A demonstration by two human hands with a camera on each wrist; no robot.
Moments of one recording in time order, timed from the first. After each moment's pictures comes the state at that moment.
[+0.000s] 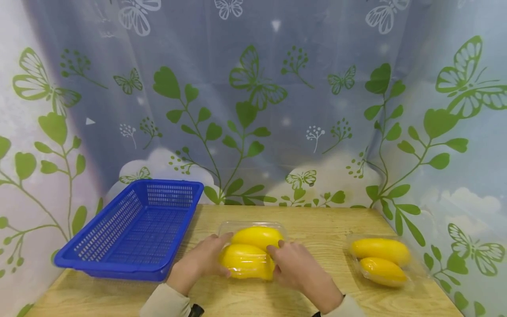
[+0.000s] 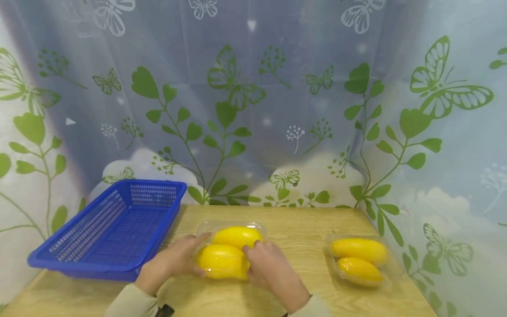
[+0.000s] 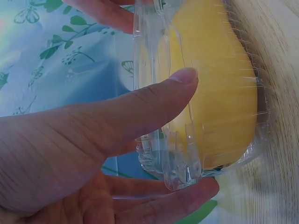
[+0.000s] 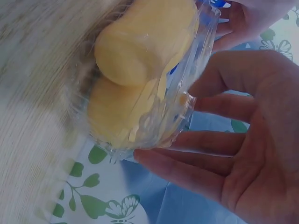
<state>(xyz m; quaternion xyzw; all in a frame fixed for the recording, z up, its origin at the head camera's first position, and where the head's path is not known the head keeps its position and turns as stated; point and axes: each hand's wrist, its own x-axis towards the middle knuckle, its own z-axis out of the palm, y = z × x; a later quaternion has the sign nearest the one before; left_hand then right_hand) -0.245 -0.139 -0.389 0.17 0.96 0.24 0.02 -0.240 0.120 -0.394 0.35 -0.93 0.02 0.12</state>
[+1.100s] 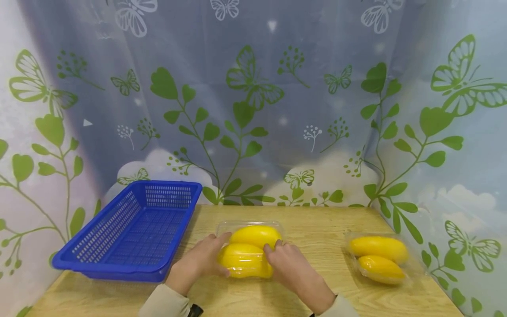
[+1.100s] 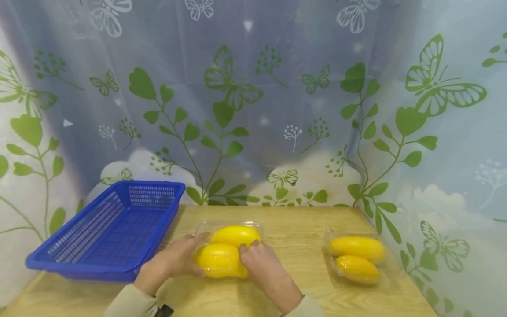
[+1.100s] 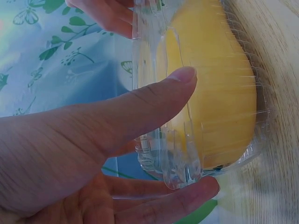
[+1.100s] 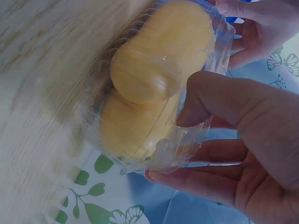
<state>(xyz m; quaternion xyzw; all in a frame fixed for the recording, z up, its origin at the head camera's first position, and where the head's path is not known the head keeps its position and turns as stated) -0.246 -0.137 -0.391 0.17 0.96 0.22 0.01 -0.240 0.109 -0.409 0.33 -0.92 -0.08 0.20</state>
